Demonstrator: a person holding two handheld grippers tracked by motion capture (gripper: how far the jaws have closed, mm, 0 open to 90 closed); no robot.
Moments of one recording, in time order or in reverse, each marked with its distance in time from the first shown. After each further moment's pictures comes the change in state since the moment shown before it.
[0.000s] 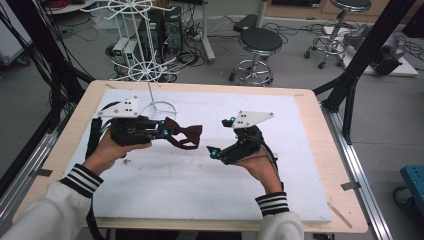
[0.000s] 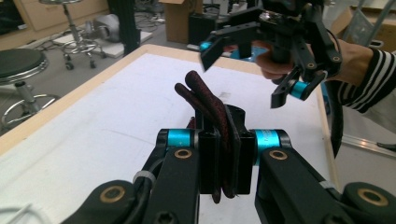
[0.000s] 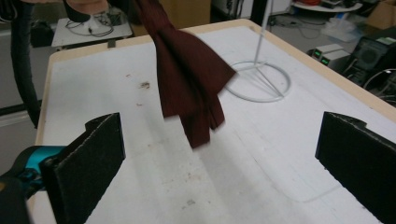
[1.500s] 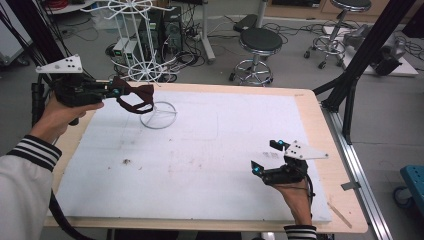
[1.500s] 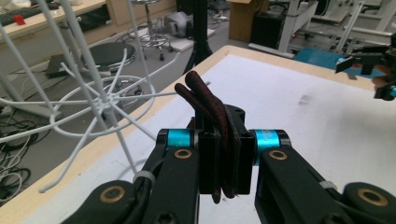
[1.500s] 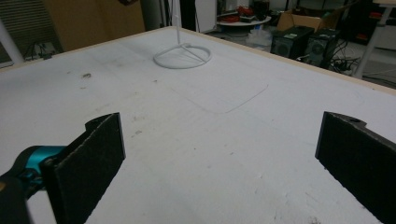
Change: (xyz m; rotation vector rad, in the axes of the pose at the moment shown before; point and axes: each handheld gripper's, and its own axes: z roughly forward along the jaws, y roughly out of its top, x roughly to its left) left arm 0.083 0.028 -0.096 0.028 0.240 -0.030; right arm -0.002 -0.103 -0.086 -0.129 -0.257 0.151
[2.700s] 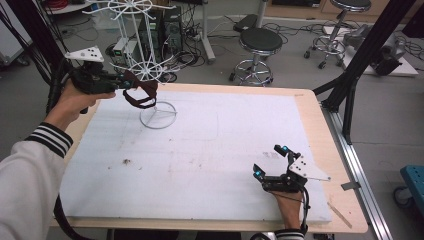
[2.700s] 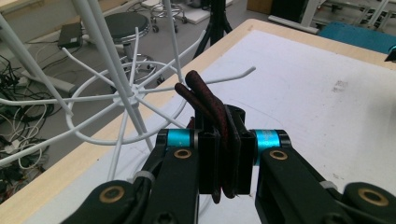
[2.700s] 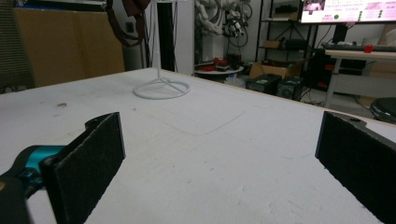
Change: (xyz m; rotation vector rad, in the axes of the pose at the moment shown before) left arm 0.023 0.012 0.037 0.125 0.053 -0.017; right arm 0.003 -0.045 0.000 -0.236 -0.106 -0.021
